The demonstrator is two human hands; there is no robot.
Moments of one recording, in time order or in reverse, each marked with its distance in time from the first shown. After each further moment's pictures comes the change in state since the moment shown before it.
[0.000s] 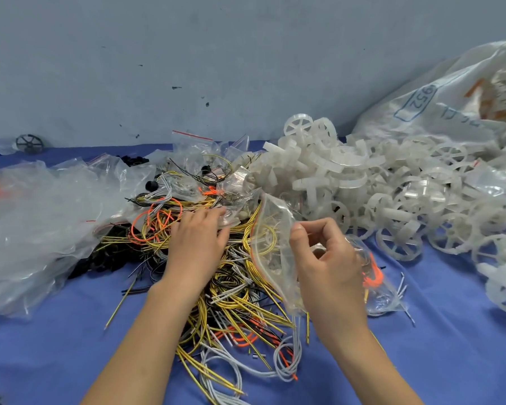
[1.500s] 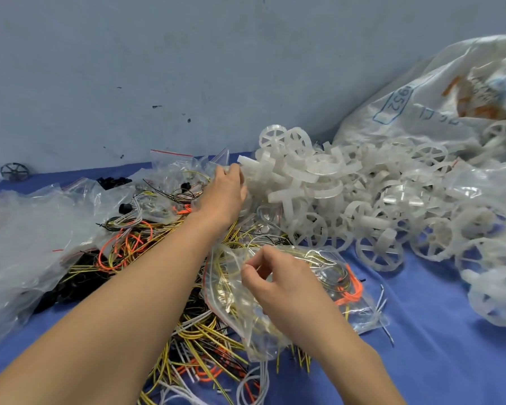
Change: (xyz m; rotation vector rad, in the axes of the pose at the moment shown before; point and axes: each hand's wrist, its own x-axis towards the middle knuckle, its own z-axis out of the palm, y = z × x) left_hand 0.127 0.080 0.028 -0.041 -0.042 0.086; right_hand 0.029 0.018 -0.015 -0.242 -0.478 0.019
